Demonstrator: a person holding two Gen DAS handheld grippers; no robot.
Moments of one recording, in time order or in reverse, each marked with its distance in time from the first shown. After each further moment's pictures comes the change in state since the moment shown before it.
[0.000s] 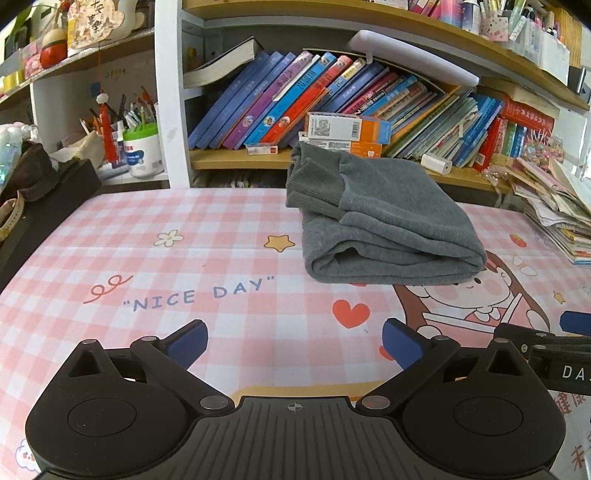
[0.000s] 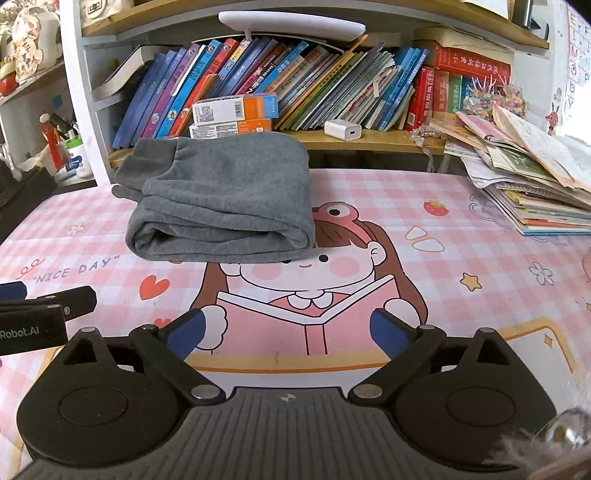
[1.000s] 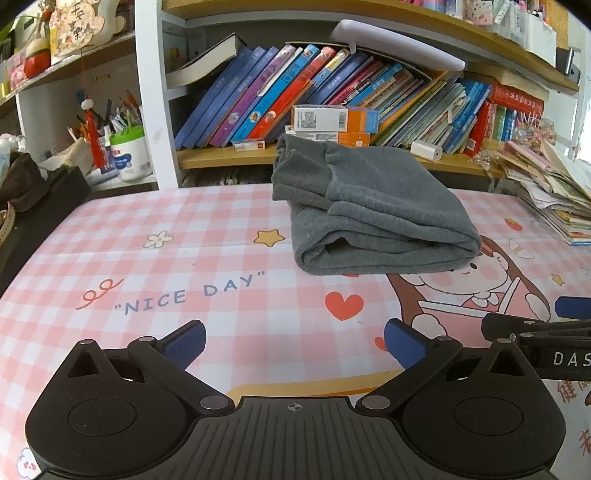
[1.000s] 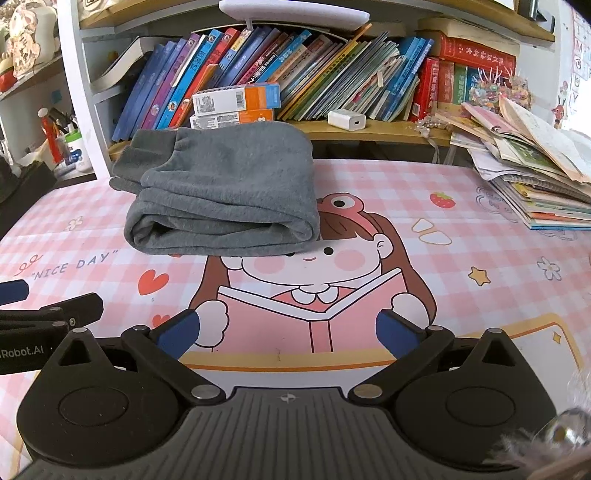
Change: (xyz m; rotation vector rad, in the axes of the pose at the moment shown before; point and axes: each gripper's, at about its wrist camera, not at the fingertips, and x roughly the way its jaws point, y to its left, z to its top) left arm 0.006 -0.006 -0.003 0.055 0.019 -0.013; right arm 0.012 -0.001 0.000 0.001 0.032 0.010
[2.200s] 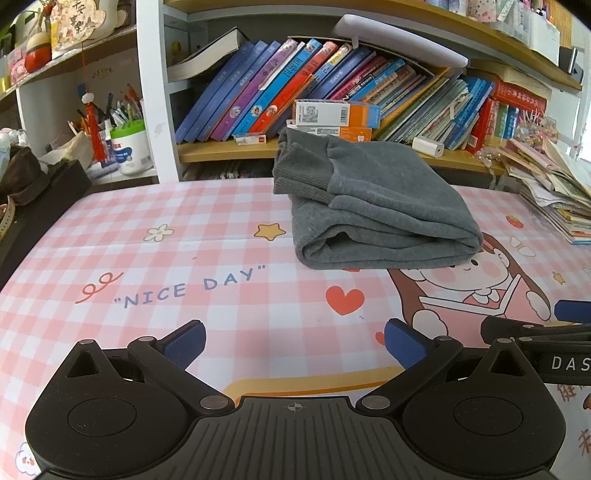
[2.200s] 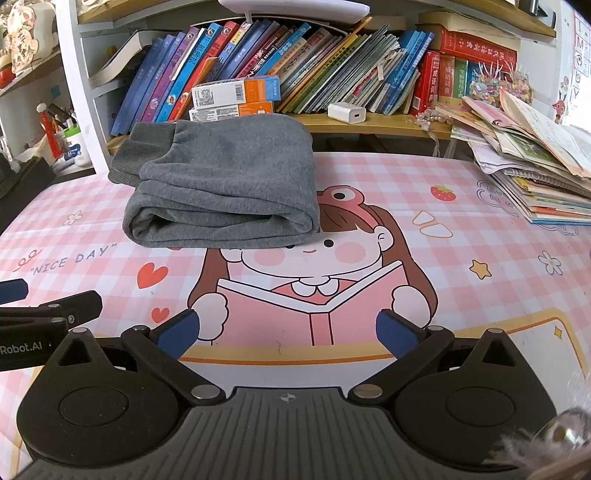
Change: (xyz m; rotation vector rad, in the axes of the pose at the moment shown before) left arm 0.001 0.001 -0.001 -0.006 0.015 -0.004; right arm 0.002 0.000 -0.002 0.000 0.021 0.000
